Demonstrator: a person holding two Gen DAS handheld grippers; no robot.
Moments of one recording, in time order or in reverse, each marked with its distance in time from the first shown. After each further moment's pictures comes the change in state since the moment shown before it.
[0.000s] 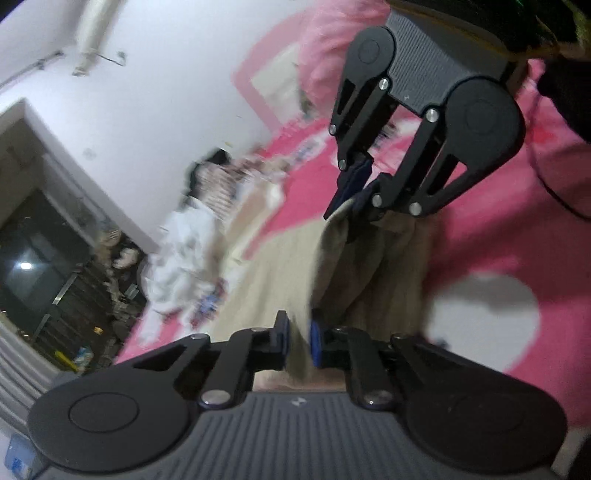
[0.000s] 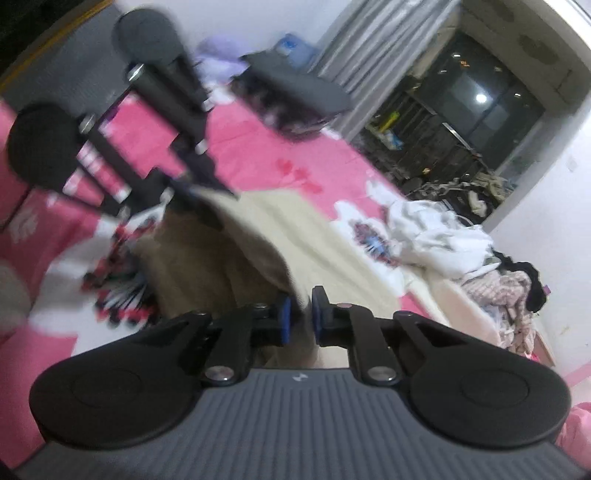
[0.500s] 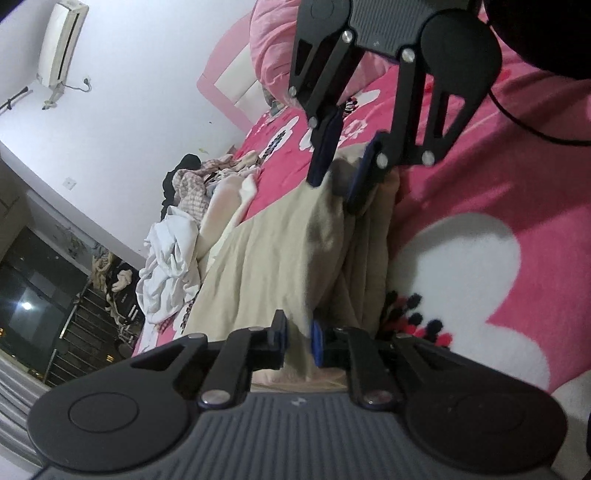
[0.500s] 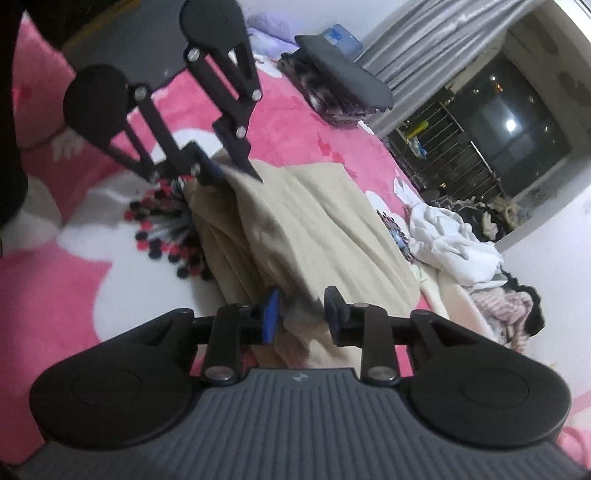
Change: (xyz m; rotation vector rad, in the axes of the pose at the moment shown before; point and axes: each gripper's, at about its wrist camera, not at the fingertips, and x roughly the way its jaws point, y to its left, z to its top) left arm 0.004 -0.024 -0.013 0.125 -0.005 0.011; right arm -0.013 0.018 -0.009 -0.088 0.010 0.039
